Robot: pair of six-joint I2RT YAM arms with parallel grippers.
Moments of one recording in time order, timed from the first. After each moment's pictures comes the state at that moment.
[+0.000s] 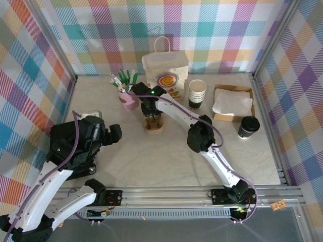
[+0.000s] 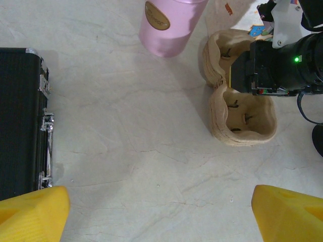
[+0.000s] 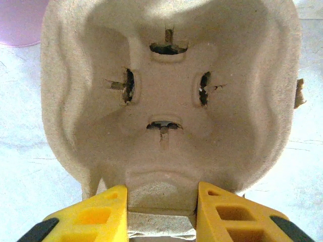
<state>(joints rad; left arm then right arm) -0.54 0.78 1.10 -1.10 -0.32 -0.63 0.82 2.53 2.53 -1.23 0.22 0.57</state>
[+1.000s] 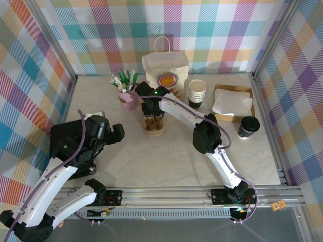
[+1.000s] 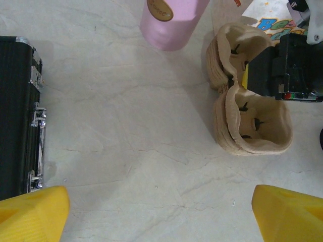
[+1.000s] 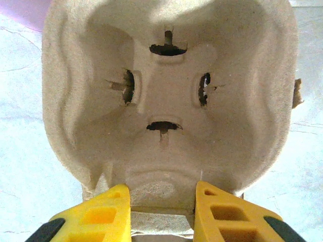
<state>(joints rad) -0.54 0.82 1.04 -1.05 -0.32 -0.66 0.82 2.38 2.32 -1.13 0.15 0.57</state>
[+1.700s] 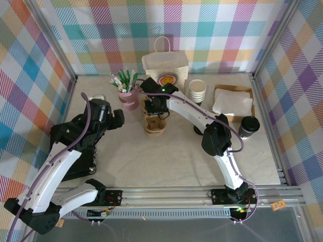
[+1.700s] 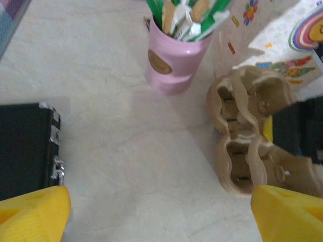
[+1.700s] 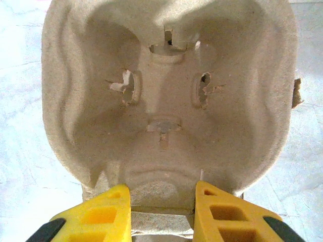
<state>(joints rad) -0.47 1.02 1.27 -1.01 -0.38 -0.50 0.81 2.20 2.17 -1.10 0.07 0.56</state>
